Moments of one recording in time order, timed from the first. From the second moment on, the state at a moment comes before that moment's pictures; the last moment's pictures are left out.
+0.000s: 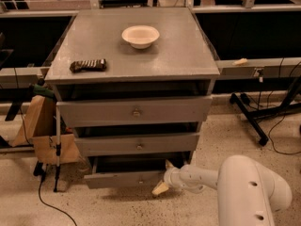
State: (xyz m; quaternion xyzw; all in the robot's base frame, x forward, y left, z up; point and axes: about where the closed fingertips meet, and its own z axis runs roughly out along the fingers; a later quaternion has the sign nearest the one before) arm 0.645 -0.069 0.190 -0.52 0.78 0.09 0.34
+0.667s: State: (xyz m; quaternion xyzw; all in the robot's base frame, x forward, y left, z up) arm 0.644 -0.085 0.194 -0.50 0.79 0.08 0.35
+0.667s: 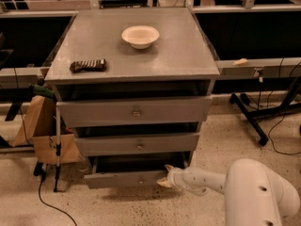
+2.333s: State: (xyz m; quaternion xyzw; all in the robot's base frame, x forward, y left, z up) arm 0.597 -0.122 0.199 -0.45 0.81 0.07 0.37
